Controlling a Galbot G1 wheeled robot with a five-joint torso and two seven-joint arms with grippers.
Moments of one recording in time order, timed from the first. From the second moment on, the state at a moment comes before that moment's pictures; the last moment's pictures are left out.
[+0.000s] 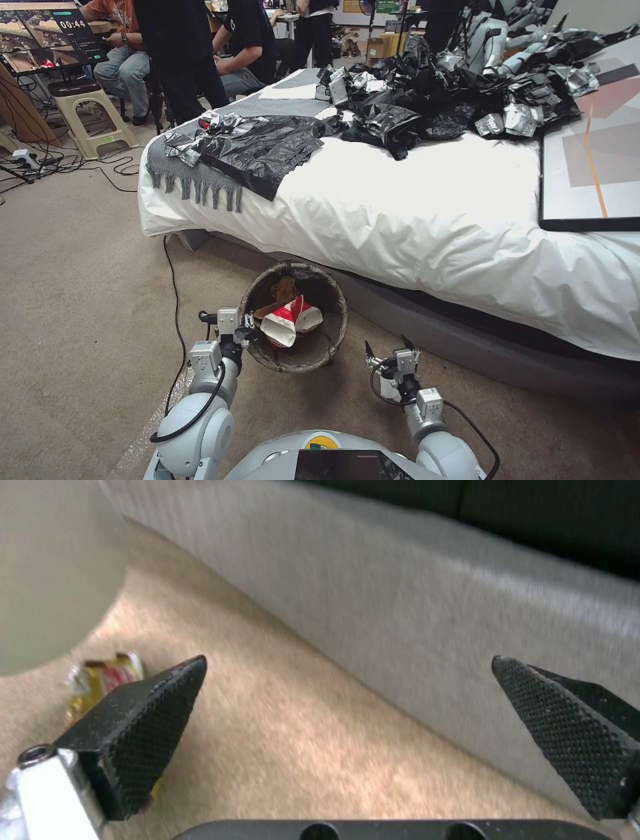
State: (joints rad) left arm 1.67 -1.45 -0.42 -2.28 -0.20 0.42 -0.17; right arm -1.67 1.21 0.31 1.85 0.18 0.12 0.18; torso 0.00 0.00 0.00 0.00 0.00
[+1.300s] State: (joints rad) left arm 1.68 -1.47 -0.42 -2.25 -0.16 0.39 -0.15; right arm -1.47 1.14 0.27 1.62 0.51 -0.26 0.27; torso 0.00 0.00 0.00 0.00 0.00
